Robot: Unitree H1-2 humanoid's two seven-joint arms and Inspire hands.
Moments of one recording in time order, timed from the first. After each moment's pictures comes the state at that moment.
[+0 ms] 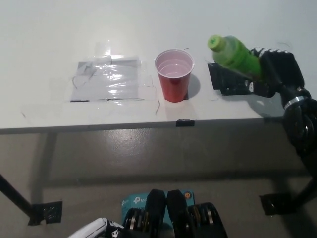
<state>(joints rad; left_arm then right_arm) 0.01 0.51 -0.34 -0.34 0.22 0.39 -0.47 -0.77 -0.41 0.42 0.48 -0.69 0.09 -0.11</state>
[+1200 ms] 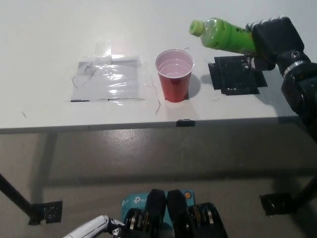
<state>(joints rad) -0.01 0.52 -0.35 -0.34 0.22 0.39 -0.50 -0.94 -0.47 0.55 0.47 -0.93 0.14 0.06</state>
